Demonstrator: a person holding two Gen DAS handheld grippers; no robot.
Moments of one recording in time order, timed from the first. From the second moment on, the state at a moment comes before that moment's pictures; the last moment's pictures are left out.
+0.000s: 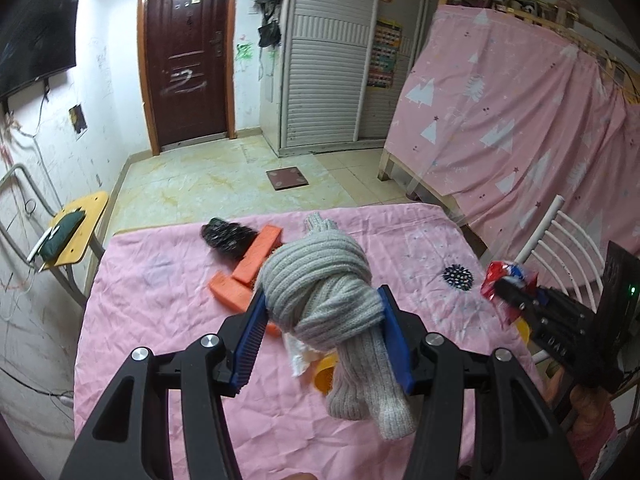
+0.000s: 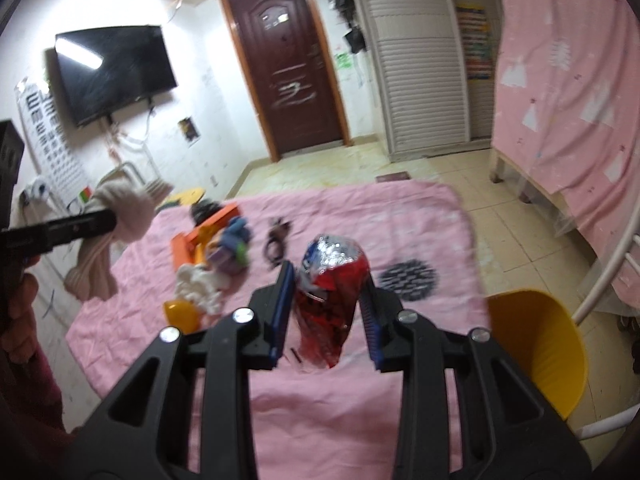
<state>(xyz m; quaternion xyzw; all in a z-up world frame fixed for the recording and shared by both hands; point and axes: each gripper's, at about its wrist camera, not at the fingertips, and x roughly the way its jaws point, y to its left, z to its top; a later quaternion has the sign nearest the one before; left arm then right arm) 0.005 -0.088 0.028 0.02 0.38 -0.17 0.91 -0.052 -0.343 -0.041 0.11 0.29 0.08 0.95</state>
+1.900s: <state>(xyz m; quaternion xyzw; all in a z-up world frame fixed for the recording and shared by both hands) -0.002 -0.331 0.029 0.08 0.38 -0.32 0.86 -0.082 -0.488 -0.065 0.22 0.25 -0.07 0.94</state>
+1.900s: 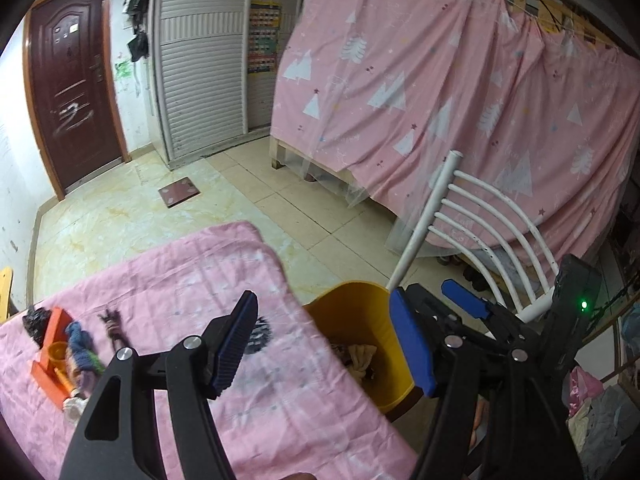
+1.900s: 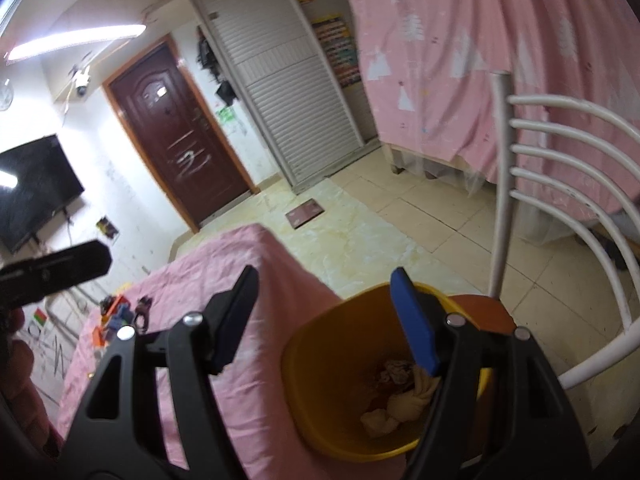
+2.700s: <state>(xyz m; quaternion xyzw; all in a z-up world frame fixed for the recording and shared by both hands) 0.056 -0.129 0.033 0.00 0.38 -0.18 0.90 -0.022 -0.325 -0.042 0.15 0.29 0.09 0.94</state>
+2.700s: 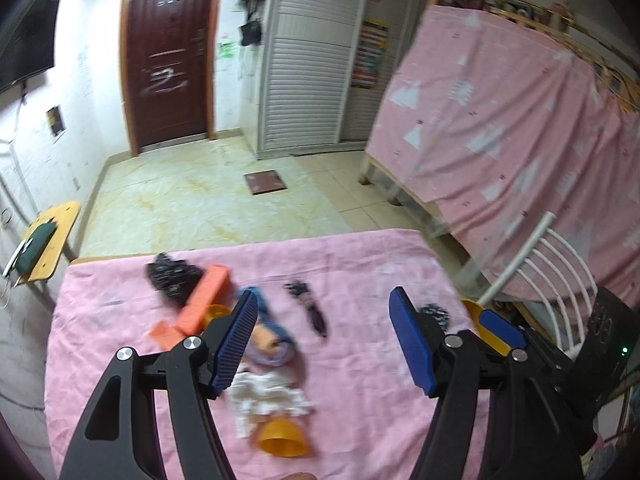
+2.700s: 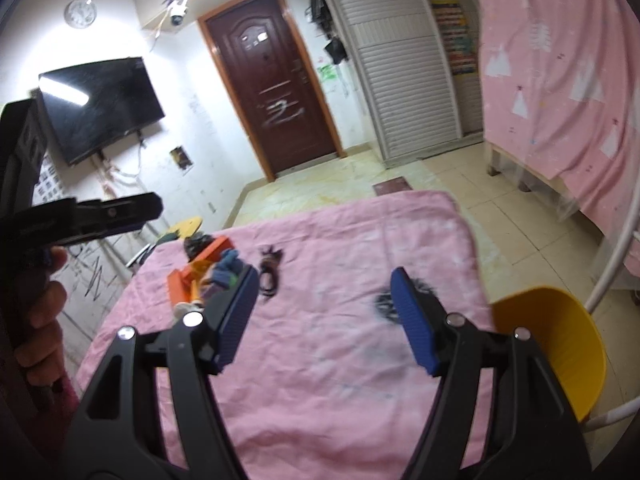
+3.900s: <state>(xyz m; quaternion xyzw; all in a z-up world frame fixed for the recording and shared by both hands) 0.124 -0.017 -0.089 -0.14 0.54 -0.06 0.83 0.050 -0.198 -0.065 0.04 0.37 0.15 0.91</state>
